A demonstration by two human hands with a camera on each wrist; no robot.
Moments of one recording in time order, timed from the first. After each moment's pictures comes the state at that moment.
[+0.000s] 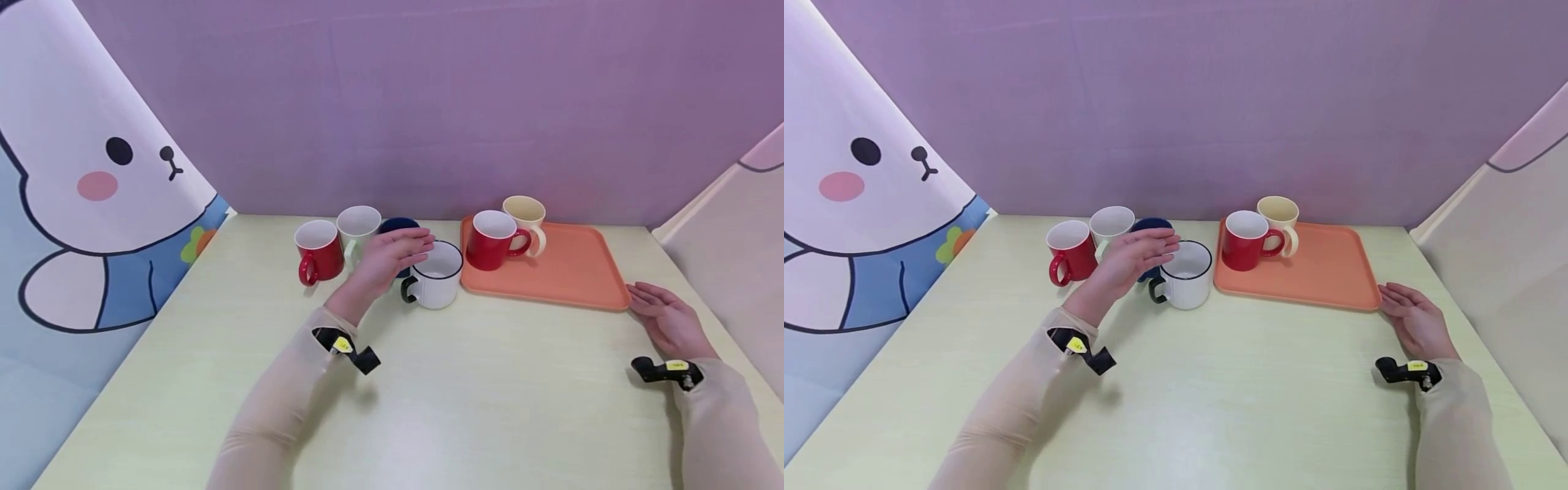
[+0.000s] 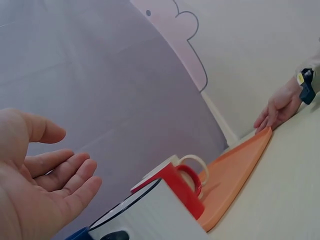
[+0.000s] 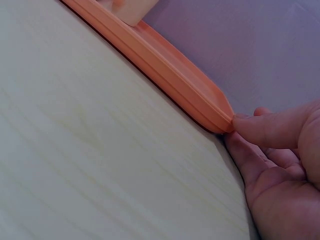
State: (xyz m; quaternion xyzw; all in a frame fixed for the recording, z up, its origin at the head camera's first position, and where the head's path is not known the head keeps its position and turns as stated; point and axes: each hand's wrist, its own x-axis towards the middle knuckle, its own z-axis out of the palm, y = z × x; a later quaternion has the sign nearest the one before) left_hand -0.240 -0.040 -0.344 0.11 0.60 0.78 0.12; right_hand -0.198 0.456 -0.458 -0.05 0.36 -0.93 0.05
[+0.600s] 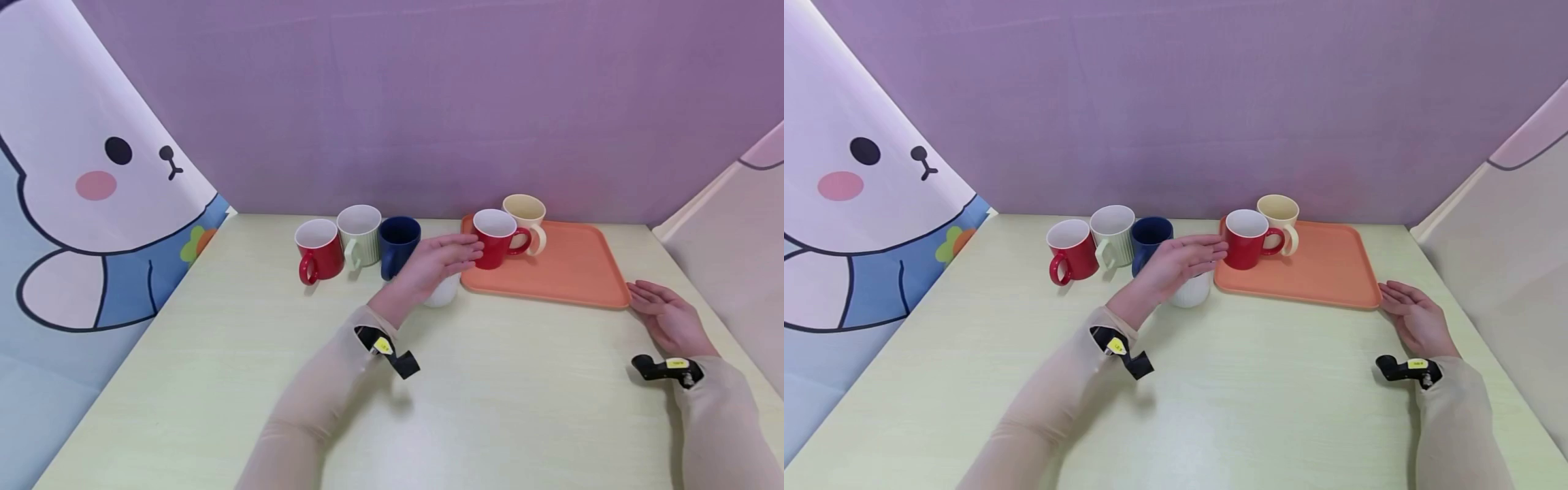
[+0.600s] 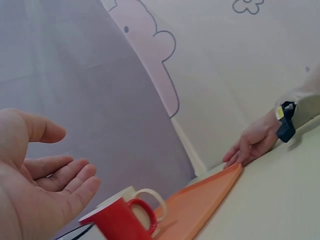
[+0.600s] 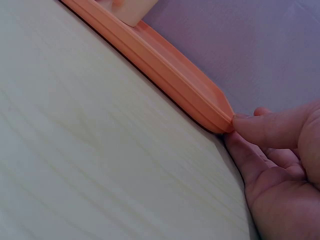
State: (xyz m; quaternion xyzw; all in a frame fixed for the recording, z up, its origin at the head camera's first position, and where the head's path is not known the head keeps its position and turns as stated) left_hand -0.234 0.023 -0.344 0.10 0.57 0.79 0.20; right_hand -0.197 0.455 -0.457 -0.05 0.37 -0.93 0.05
